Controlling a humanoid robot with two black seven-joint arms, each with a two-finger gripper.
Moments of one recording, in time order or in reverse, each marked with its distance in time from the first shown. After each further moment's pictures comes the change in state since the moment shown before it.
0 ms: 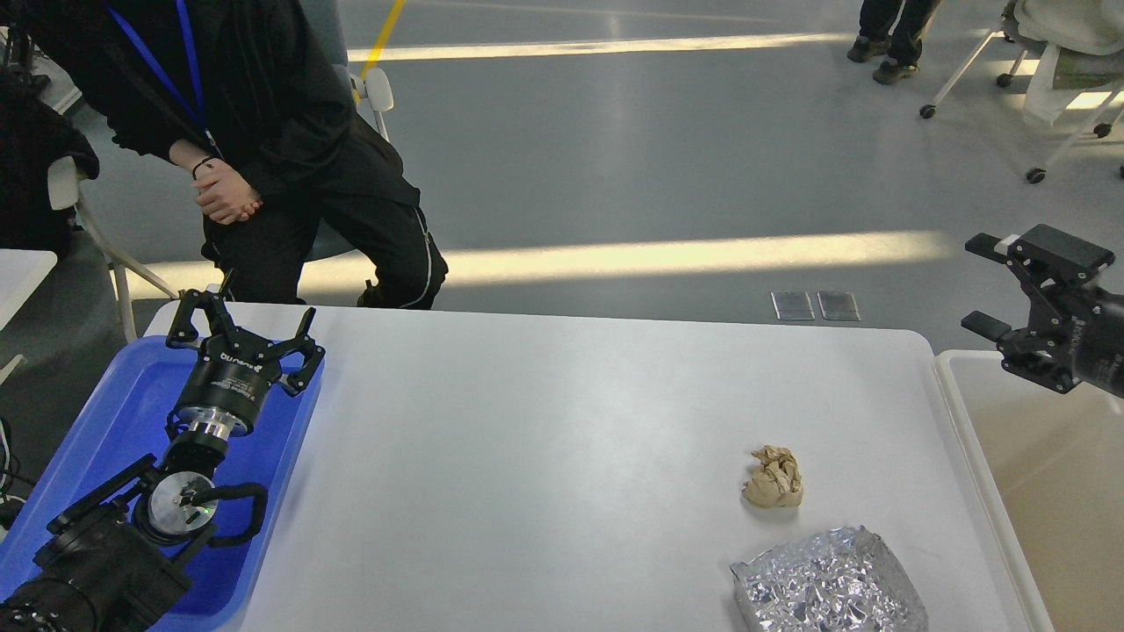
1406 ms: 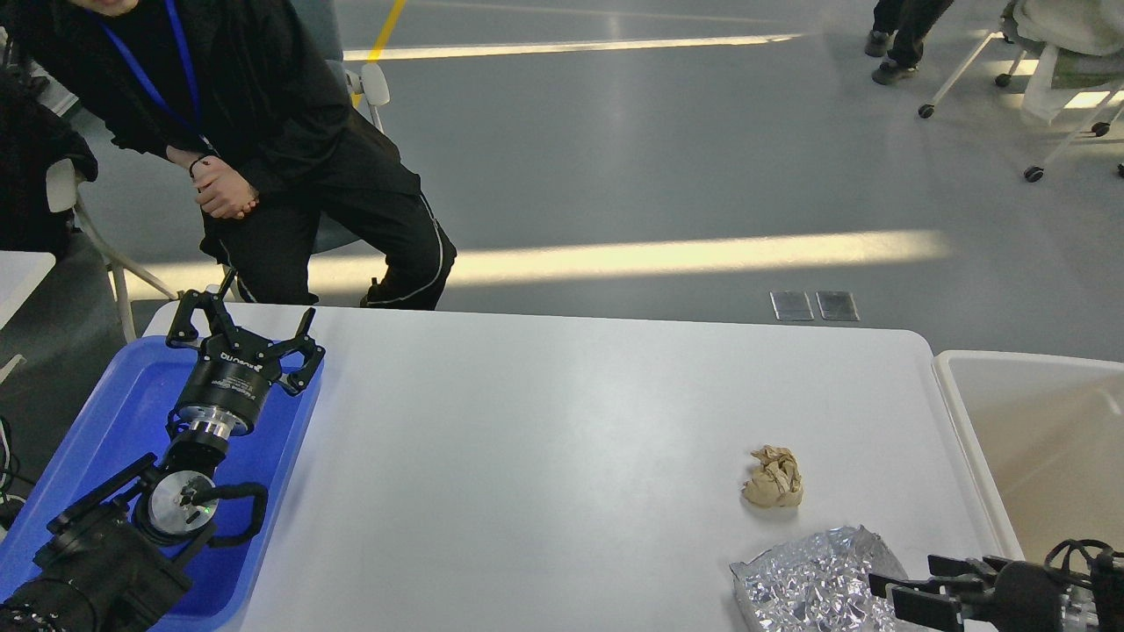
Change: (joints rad) left arm 0.000 0.000 0.000 0.000 0.000 0.000 0.000; right arm -0.213 0.135 -0.376 0.009 -1.160 -0.388 0.076
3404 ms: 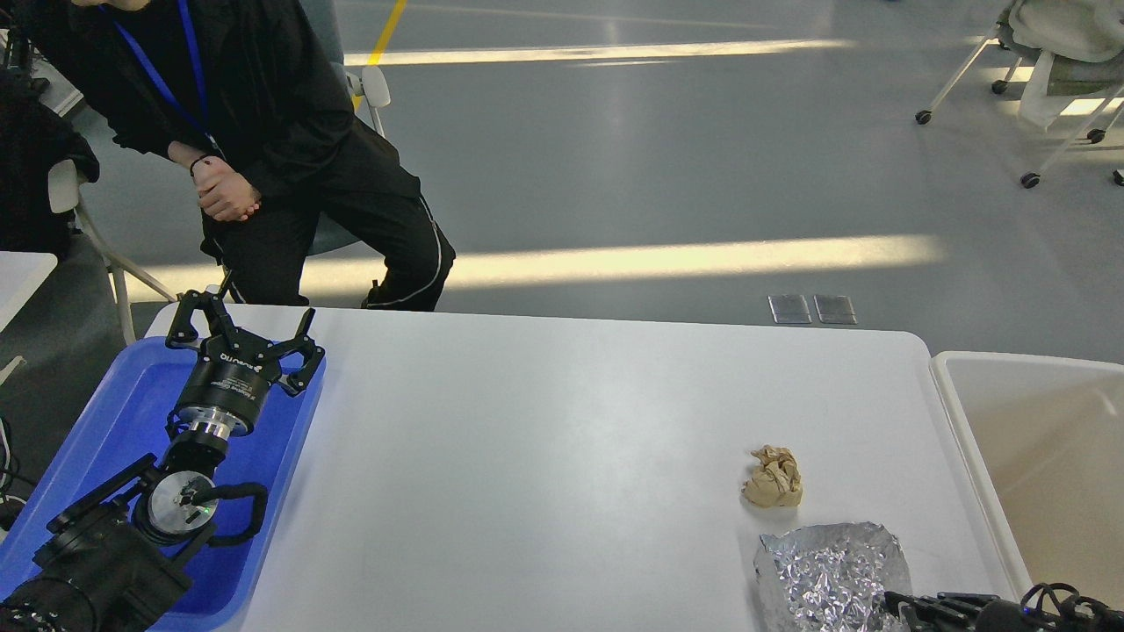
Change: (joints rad) left arm 0.000 0.000 0.000 0.000 0.000 0.000 0.000; right arm -0.013 0.220 -0.157 -0.342 -0.004 -0.142 0.030
